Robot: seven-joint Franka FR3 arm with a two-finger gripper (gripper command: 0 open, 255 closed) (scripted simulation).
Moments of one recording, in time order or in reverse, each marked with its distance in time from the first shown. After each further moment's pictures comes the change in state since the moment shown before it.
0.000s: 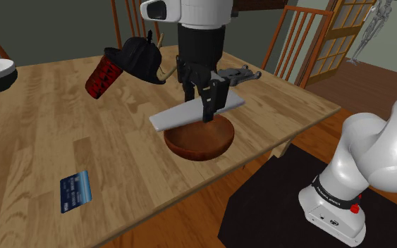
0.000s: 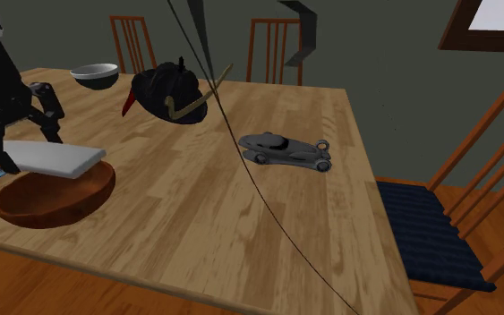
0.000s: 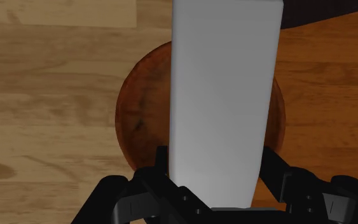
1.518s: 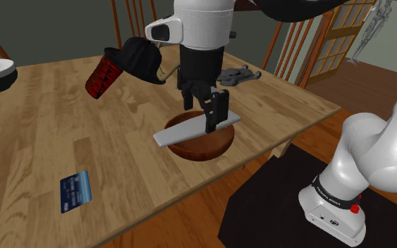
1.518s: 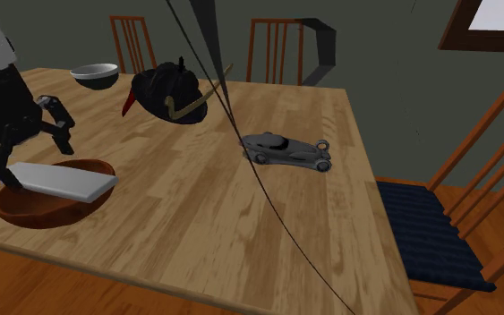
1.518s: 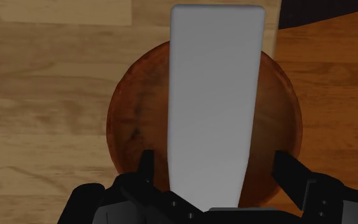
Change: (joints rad) arm 0.002 -0.020 -0.001 -0.093 0.006 0.075 -0.005
